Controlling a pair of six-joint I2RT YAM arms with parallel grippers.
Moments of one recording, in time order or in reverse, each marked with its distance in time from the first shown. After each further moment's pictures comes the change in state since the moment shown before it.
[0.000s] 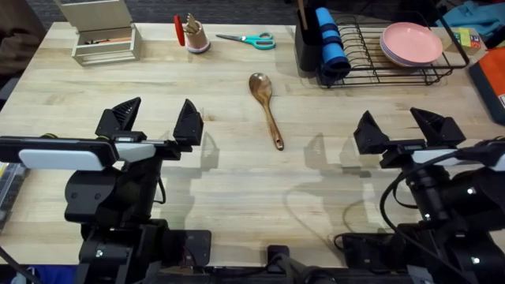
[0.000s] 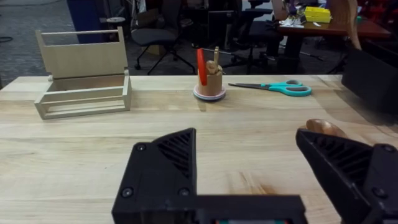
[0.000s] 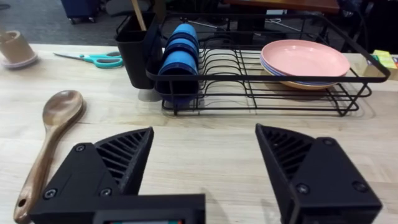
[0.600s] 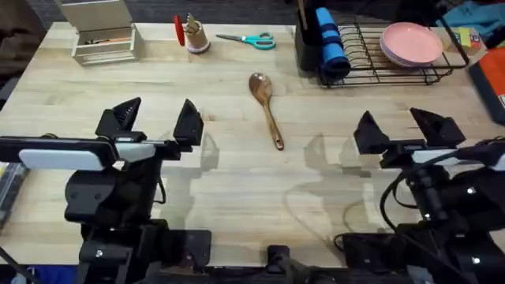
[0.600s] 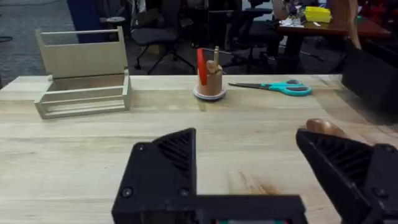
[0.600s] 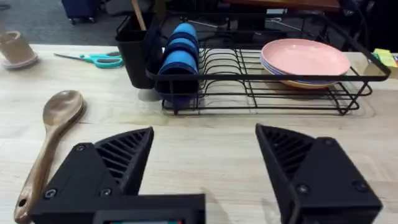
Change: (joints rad) left arm 0.000 0.000 0.000 -0.002 0.000 0.000; right arm 0.000 0.000 0.000 -0.006 0.003 0.000
